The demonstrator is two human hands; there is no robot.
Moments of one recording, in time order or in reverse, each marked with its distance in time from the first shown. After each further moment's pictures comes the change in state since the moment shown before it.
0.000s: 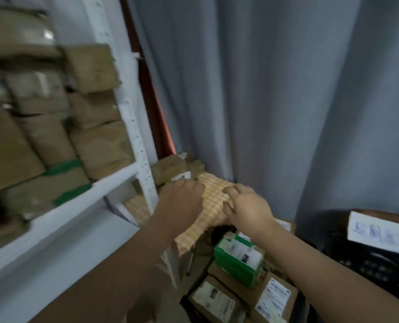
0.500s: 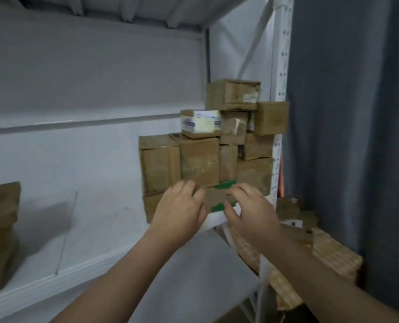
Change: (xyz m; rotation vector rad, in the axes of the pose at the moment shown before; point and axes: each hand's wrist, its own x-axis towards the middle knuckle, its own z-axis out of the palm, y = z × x) left_hand -0.215 -0.166 -0.168 0.276 0.150 -0.517; right_hand 0.035 -0.309 -0.030 0.419 0.280 -0.535
